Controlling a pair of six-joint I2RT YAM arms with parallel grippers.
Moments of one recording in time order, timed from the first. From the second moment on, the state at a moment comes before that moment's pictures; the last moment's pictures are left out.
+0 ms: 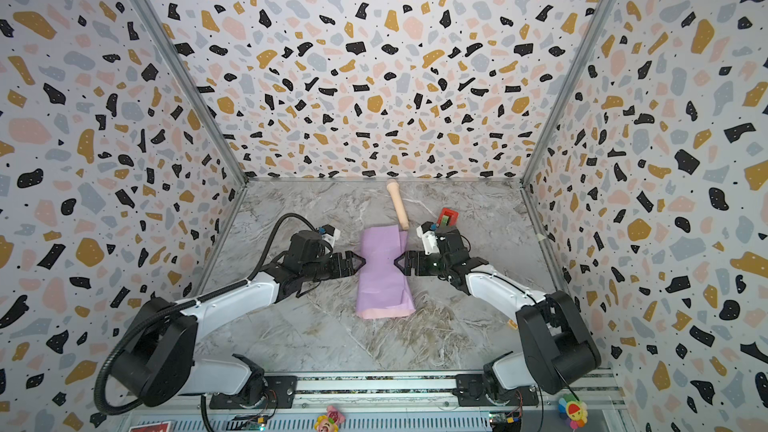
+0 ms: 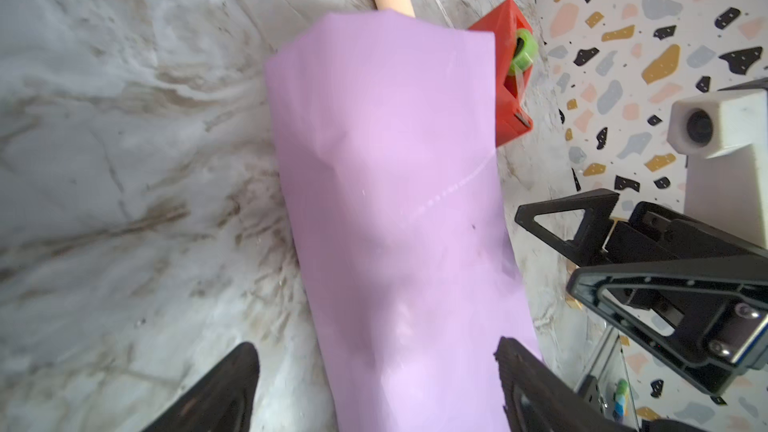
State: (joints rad) left arm -0.51 1.34 0.67 -0.02 0.36 -0.59; right arm 0.49 1.38 0.71 -0.07 -0.46 0.42
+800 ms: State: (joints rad) left arm -0.73 1.42 0.57 0.06 0.21 -0.50; right arm 0.61 1.46 0.65 -0.08 -0.22 0.33
